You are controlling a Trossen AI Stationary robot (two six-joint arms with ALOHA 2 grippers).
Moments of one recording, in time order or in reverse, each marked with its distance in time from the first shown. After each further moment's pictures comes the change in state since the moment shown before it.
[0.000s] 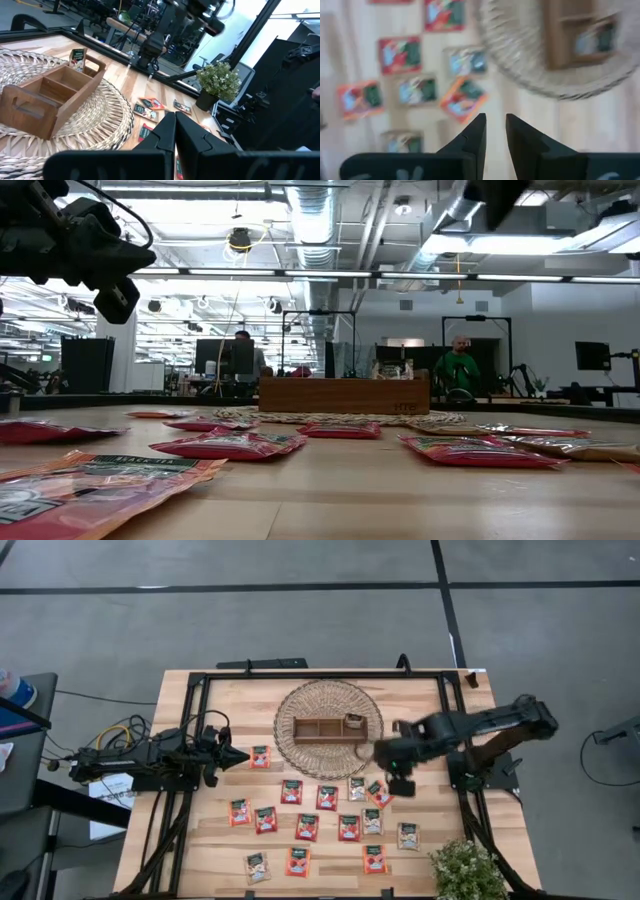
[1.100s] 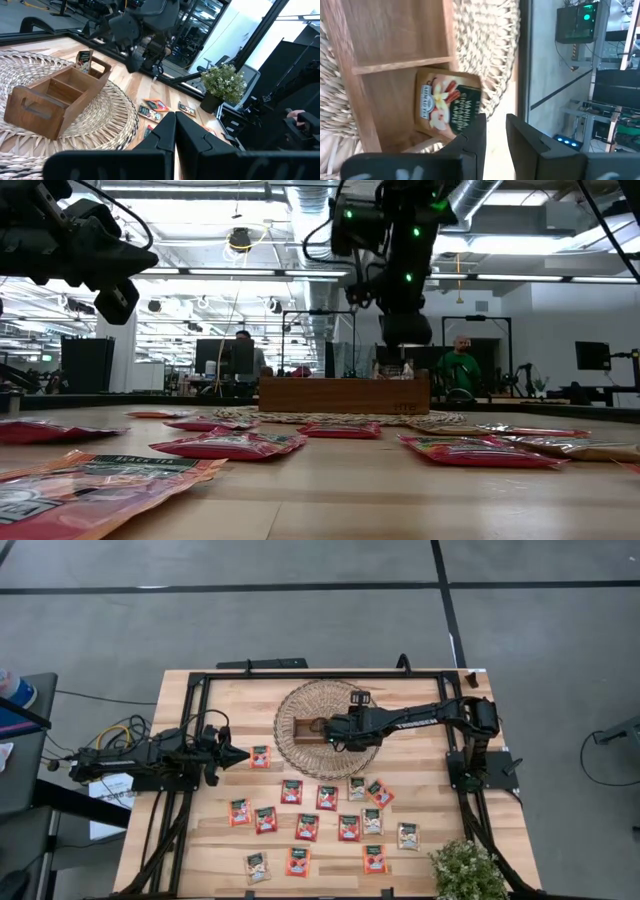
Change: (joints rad) left arm 0.000 0.000 0.000 -0.001 -0.028 0.001; right arm -0.346 0.413 -0.093 0.446 0.657 -0.463
